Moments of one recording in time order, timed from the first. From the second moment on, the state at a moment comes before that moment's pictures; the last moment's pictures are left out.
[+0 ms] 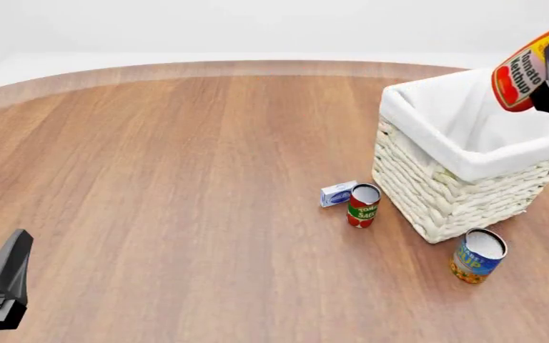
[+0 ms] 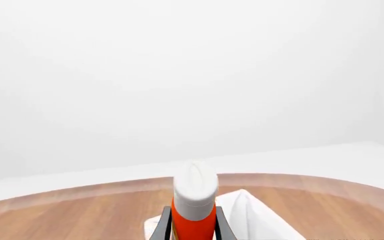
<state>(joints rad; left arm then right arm) 0.00 0.01 0.00 0.00 0.00 -0.04 0.92 -0.51 -0.61 0.11</state>
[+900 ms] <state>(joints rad) 0.00 0.01 0.00 0.00 0.00 -0.06 1.01 -0.55 -0.56 0.07</state>
